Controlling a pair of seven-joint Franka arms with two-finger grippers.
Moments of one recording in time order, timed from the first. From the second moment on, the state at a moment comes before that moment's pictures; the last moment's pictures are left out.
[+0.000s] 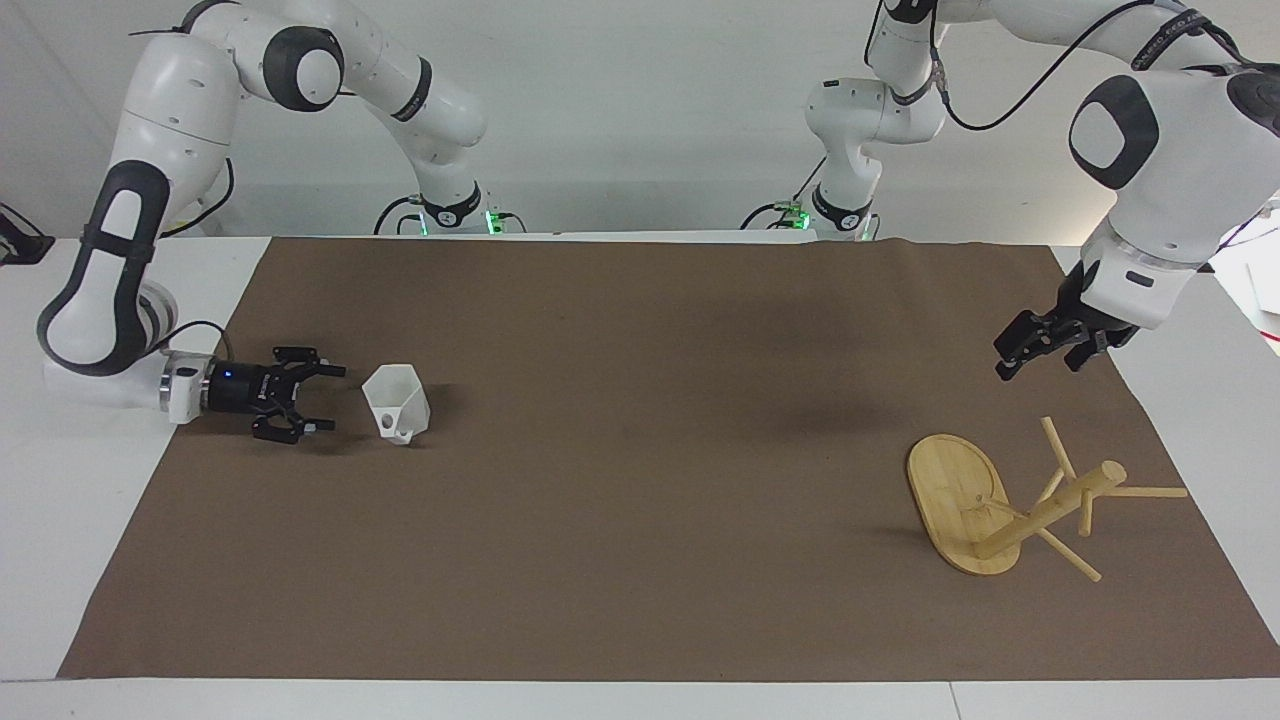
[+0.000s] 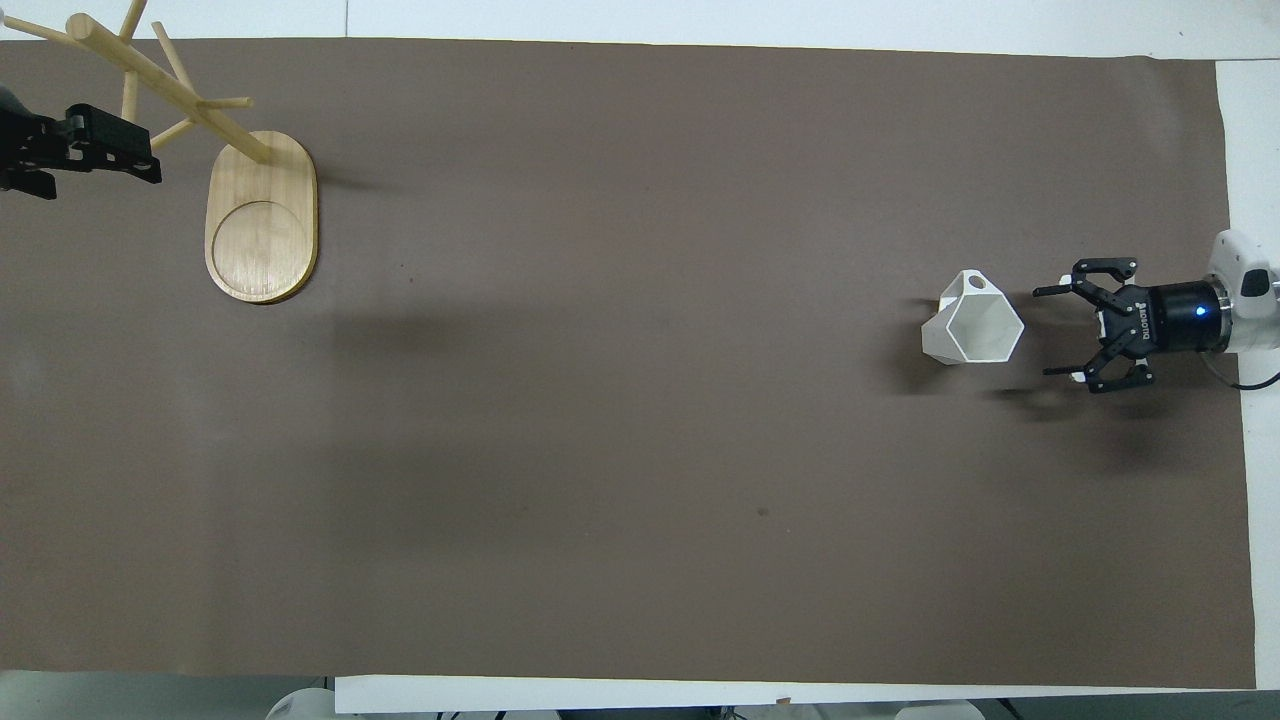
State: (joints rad) left arm -0.23 0.18 0.17 -1.50 -0.05 1.74 -0.10; right arm -0.50 0.61 -0.04 -1.77 0.95 1.40 -2.51
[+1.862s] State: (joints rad) left arm -0.23 0.18 0.17 -1.50 -0.05 1.74 -0.10; right arm -0.39 0.63 -0.03 -1.86 1.02 1.46 -2.65
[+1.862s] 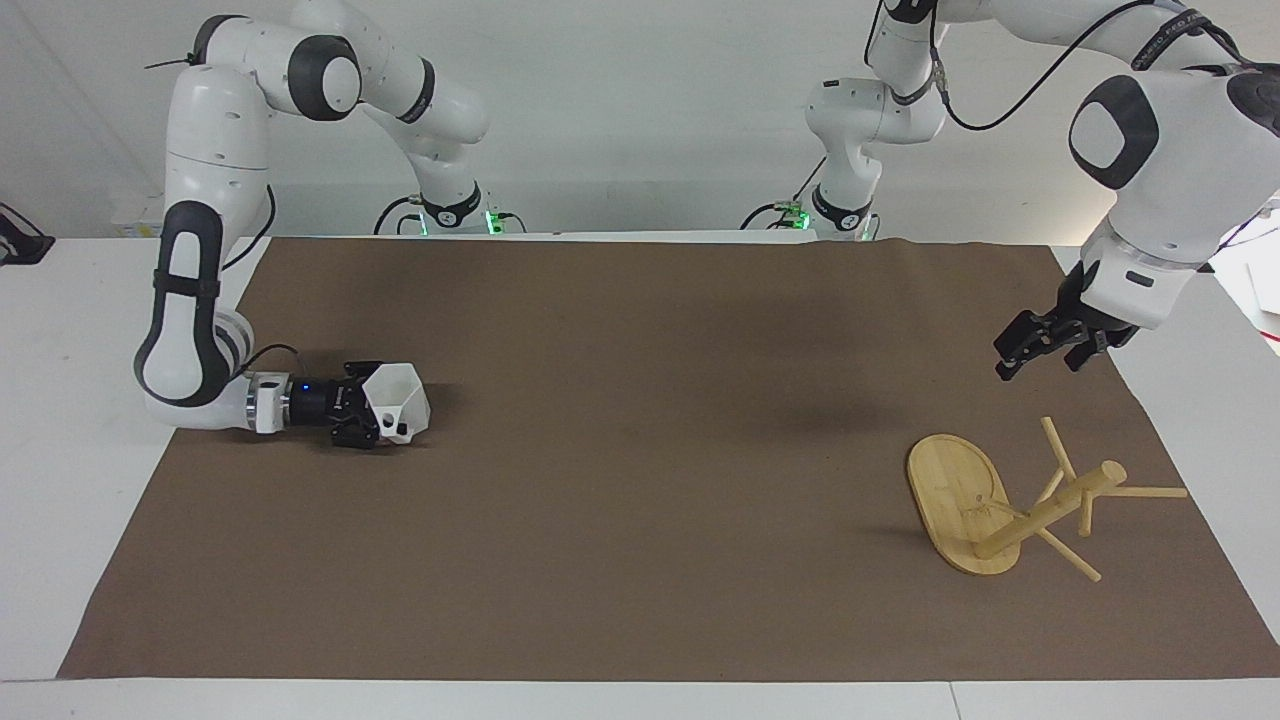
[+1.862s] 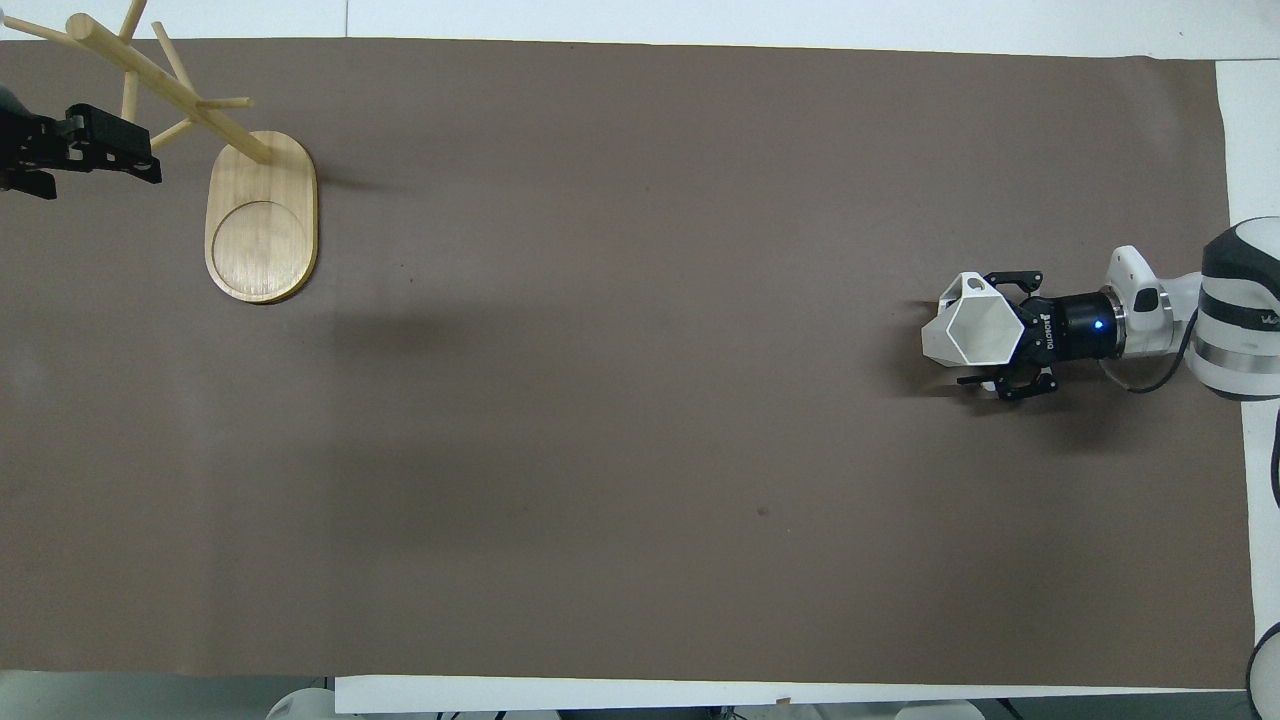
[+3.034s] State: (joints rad) left arm -0.26 0.17 0.14 -1.50 -0.05 1.73 -0.10; right arm -0.02 0.50 0.03 -1.86 1.35 1.68 -2.31
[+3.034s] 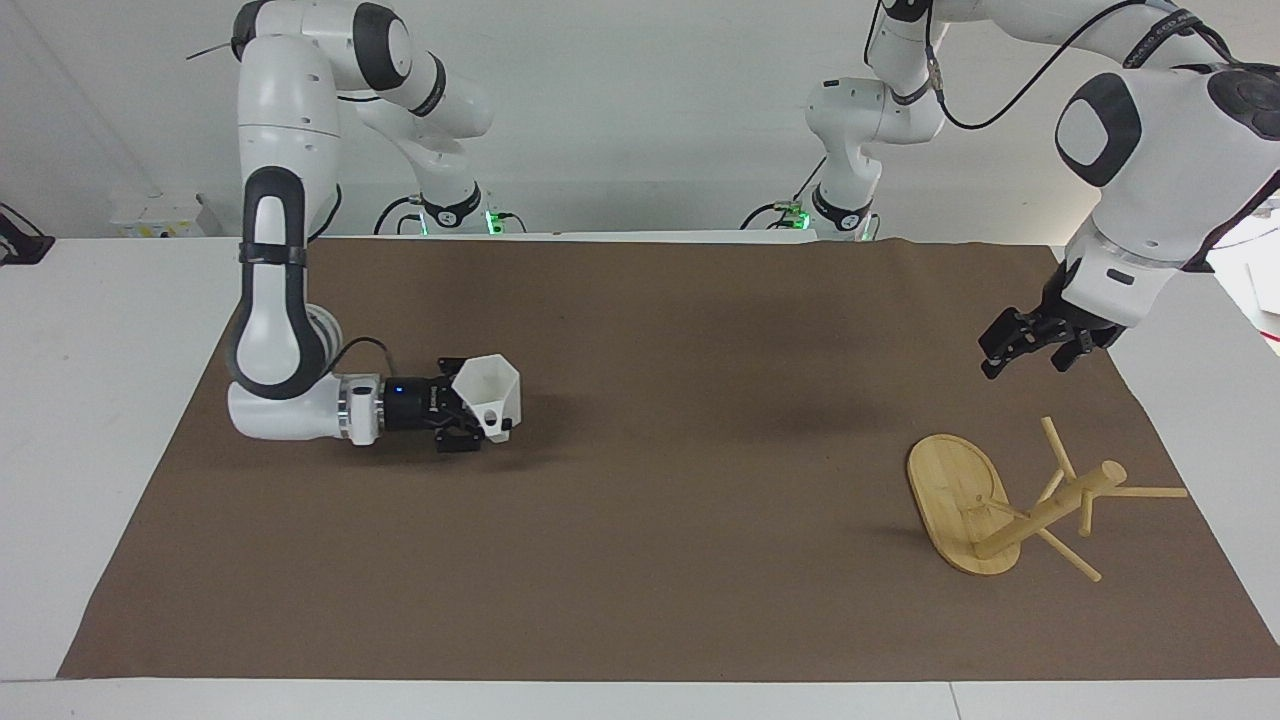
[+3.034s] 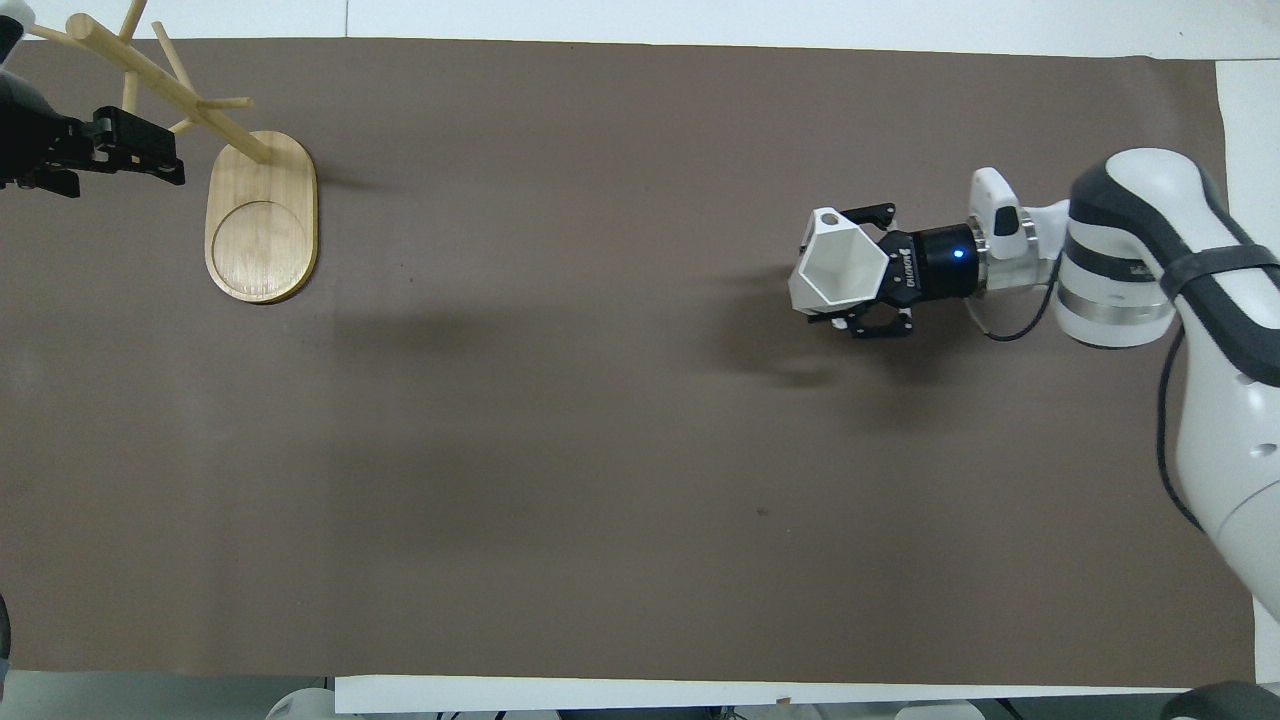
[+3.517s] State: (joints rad) left arm -0.60 0.16 0.13 -1.52 -0.05 1.86 -0.50; right arm 0.30 0.47 0.03 -1.84 1.65 2.06 -2.17
